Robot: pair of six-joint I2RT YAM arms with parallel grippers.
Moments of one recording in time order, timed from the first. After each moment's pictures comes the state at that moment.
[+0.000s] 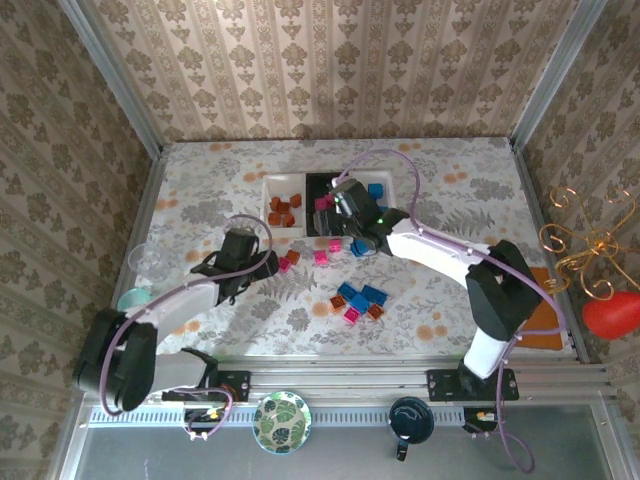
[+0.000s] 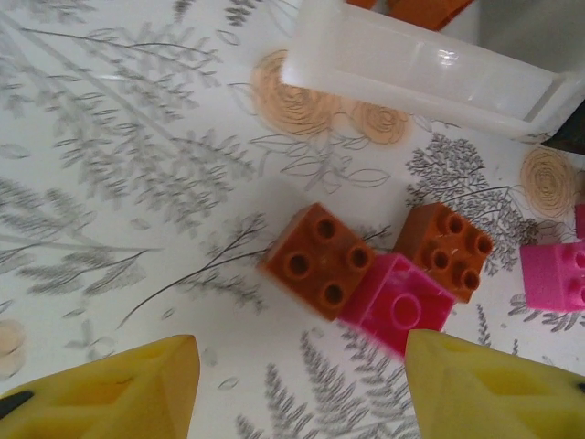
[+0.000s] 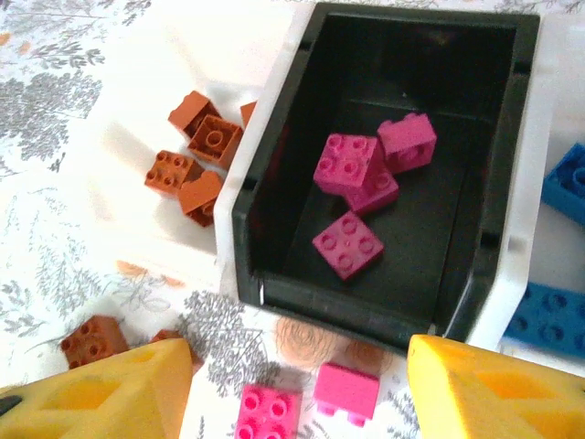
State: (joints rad) left arm -0.47 1.27 0.57 -0.17 -0.02 -0.60; right arm 0.67 1.72 1.23 -0.24 0.14 0.40
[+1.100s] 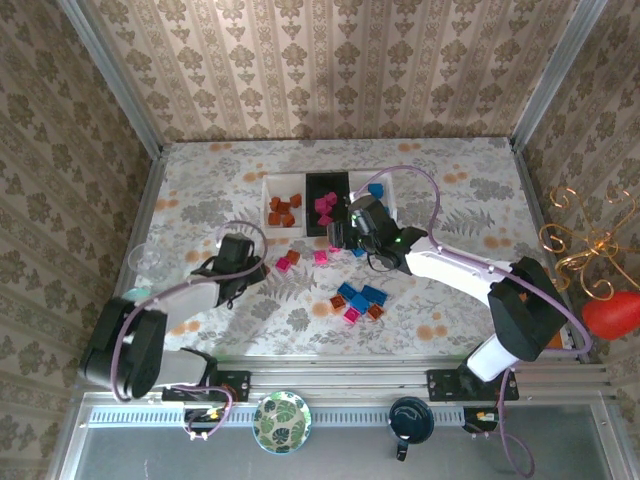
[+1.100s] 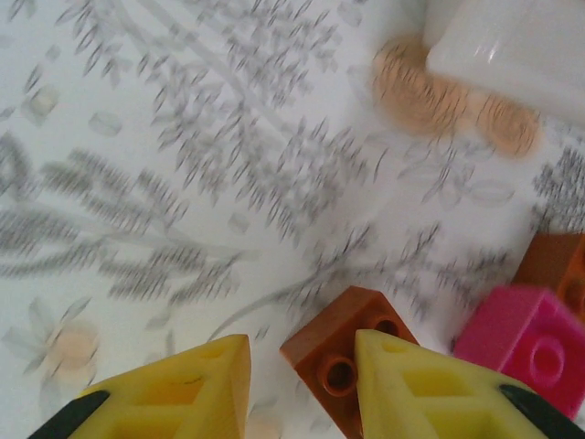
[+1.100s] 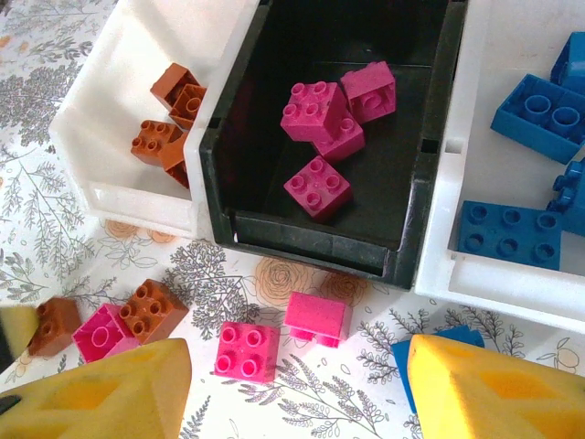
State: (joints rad) left arm -0.41 1.28 0.48 -0.12 -0.07 -0.63; right arm 0.67 1.57 1.02 -0.15 0.15 0.45
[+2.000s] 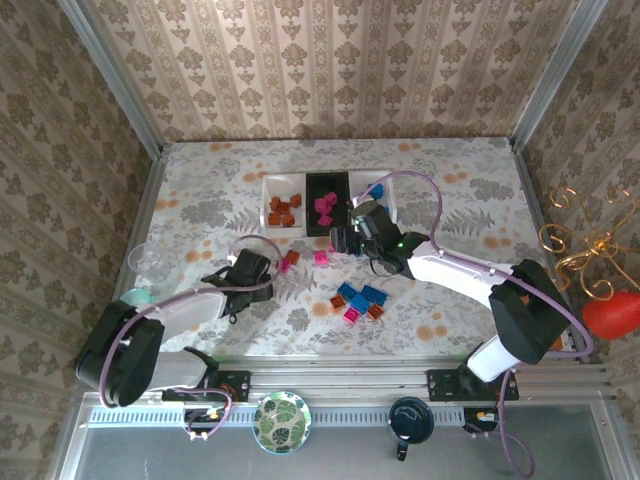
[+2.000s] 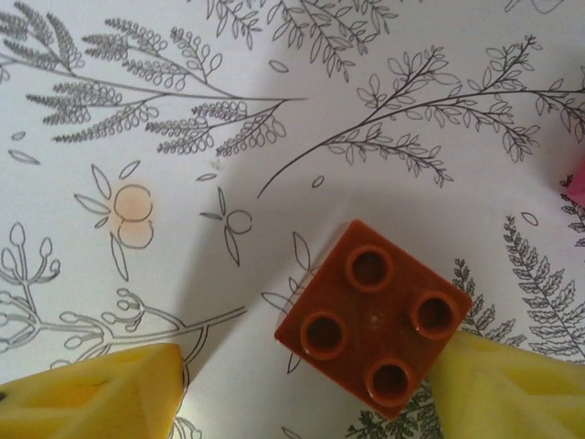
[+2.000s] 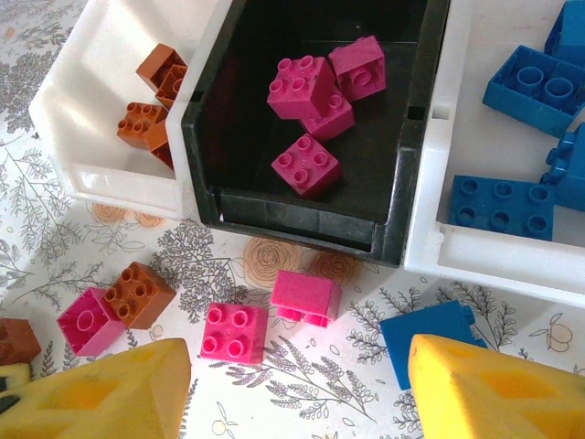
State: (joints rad) left arm -0.57 1.30 0.47 -0.27 -0.28 -0.57; right arm 0.67 1.54 0.97 -0.13 0.15 0.46
